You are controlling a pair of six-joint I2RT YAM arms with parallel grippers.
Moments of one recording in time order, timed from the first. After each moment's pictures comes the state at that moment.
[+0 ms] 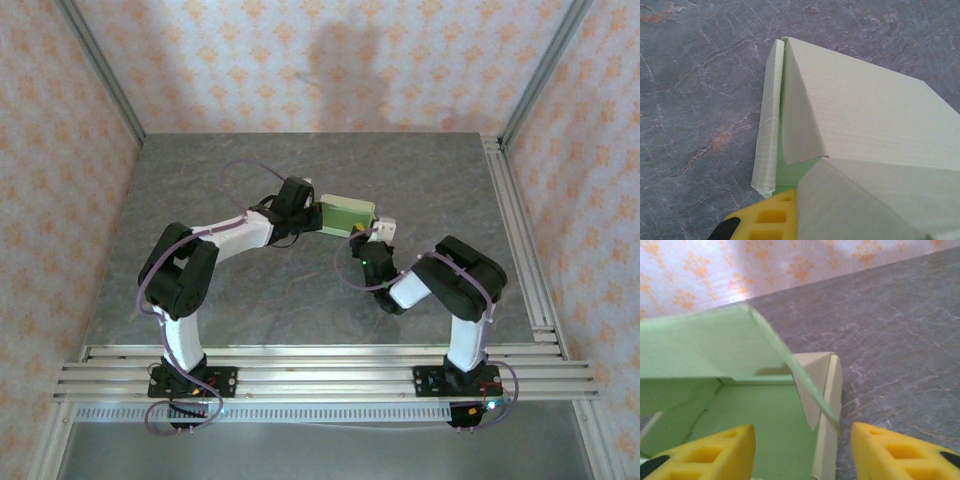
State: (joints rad) left arm -0.51 1.87 1.20 -0.14 0.05 -0.59; right arm 0.71 1.84 0.51 1.07 0.63 0.40
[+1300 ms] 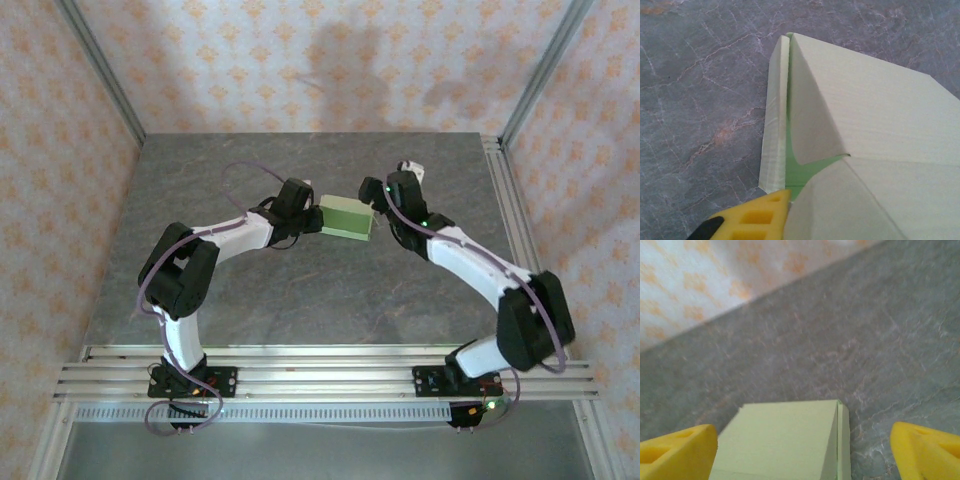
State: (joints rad) left arm -0.51 1.86 1.19 -0.12 0.05 -0.59; right arm 0.47 1.48 1.03 -0.13 0.26 0.64
